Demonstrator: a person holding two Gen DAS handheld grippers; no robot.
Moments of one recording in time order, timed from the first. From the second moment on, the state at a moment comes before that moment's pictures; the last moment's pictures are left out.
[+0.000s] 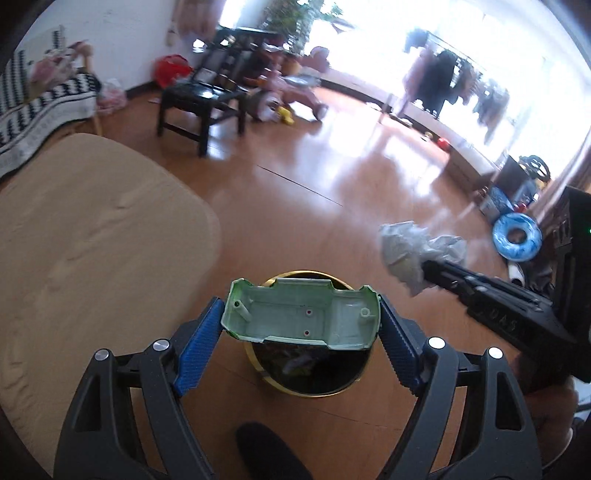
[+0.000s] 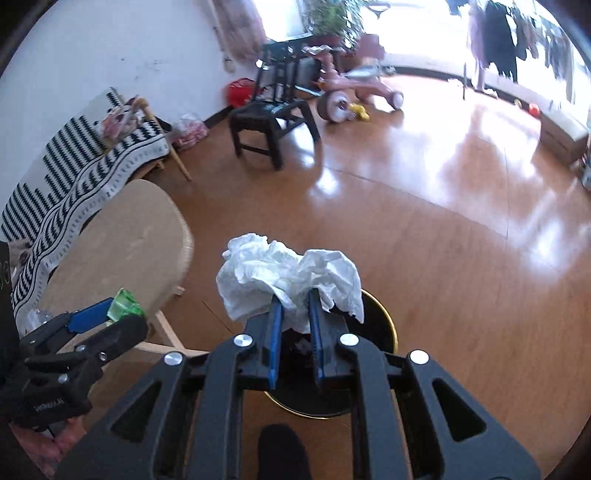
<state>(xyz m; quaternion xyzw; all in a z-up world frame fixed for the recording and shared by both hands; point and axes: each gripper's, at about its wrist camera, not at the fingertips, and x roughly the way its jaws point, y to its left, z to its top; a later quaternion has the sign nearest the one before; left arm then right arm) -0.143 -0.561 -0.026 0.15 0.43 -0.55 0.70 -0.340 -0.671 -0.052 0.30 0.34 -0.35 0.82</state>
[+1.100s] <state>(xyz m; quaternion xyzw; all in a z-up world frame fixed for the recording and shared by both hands) -0.166 -0.609 -0.111 0.21 0.45 -0.55 0.67 -0.334 -0.721 -0.130 0.34 0.40 -0.33 0.78</state>
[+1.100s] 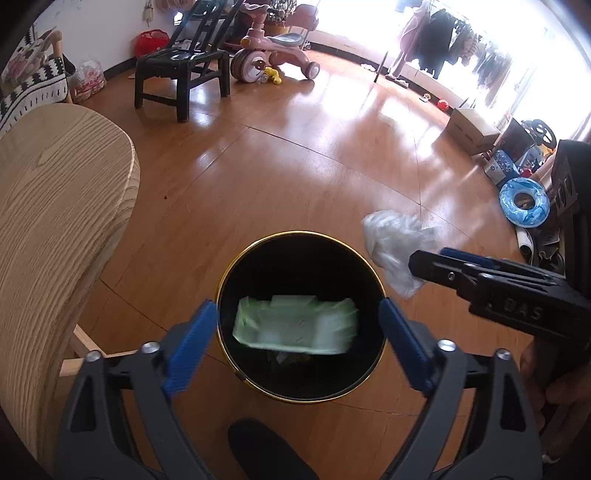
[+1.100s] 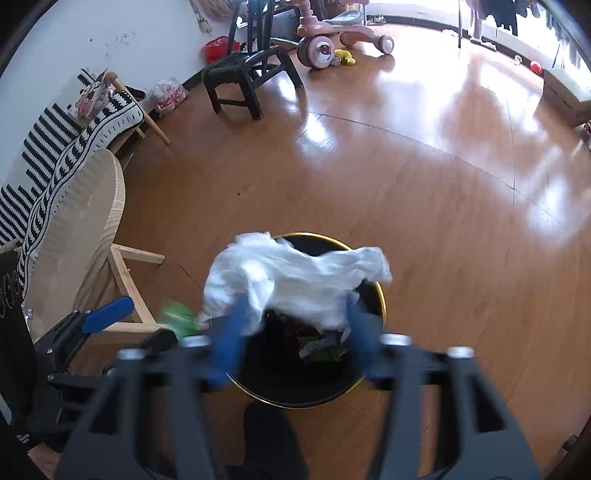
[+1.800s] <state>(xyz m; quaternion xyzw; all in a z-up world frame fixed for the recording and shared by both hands) -0.064 -0.444 0.011 0.07 0.39 -0.47 0.79 -0.226 -0.632 -0.012 0.25 0.36 -0.25 0.86</state>
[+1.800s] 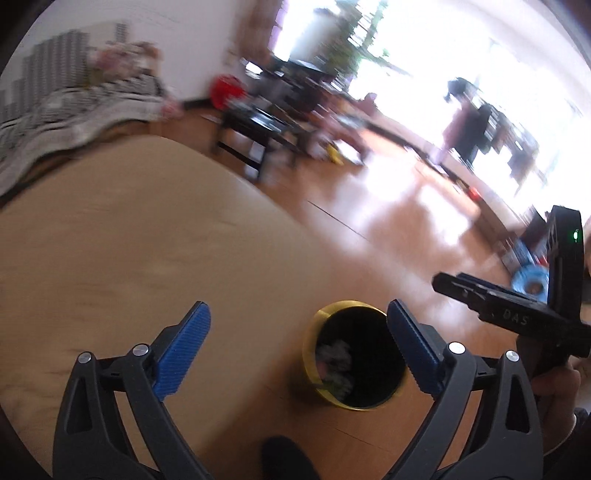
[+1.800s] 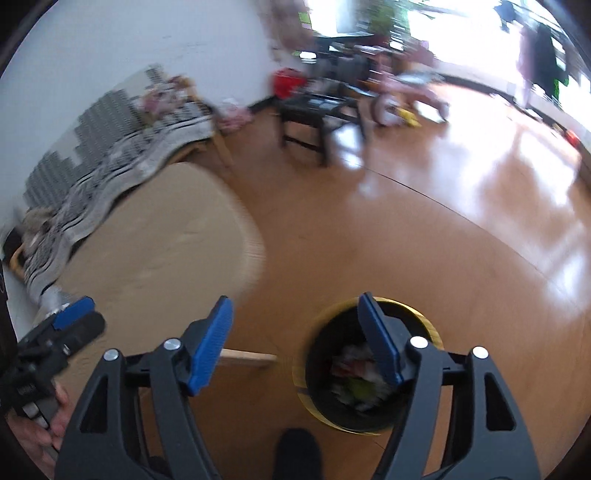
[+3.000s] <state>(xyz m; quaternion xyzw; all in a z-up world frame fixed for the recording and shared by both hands) 0.242 -0.024 -0.059 -0.05 0.47 -0.06 0.88 0.171 -0.200 -0.076 0.01 0.44 0.09 0.89</state>
